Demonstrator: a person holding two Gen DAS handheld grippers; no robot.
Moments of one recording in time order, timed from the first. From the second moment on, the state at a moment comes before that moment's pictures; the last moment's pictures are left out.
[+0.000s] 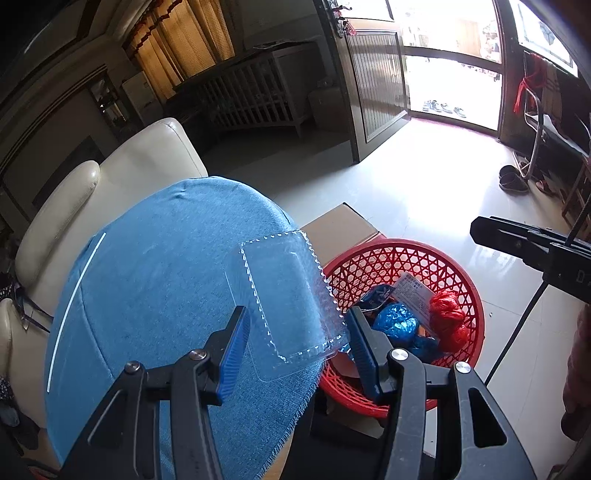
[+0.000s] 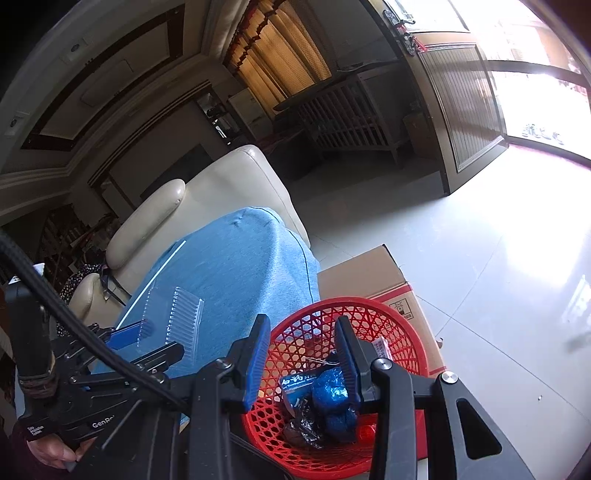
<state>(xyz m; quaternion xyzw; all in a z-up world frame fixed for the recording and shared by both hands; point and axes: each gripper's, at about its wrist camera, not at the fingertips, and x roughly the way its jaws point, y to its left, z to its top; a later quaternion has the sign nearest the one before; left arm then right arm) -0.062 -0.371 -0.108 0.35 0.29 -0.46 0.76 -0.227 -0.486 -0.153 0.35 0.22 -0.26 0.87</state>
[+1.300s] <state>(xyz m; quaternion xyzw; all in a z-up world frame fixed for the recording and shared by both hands) -0.041 -0.338 -0.086 0.32 0.28 -0.44 0.79 -0.221 -0.477 -0.143 0.34 0.22 -0.26 0.88</state>
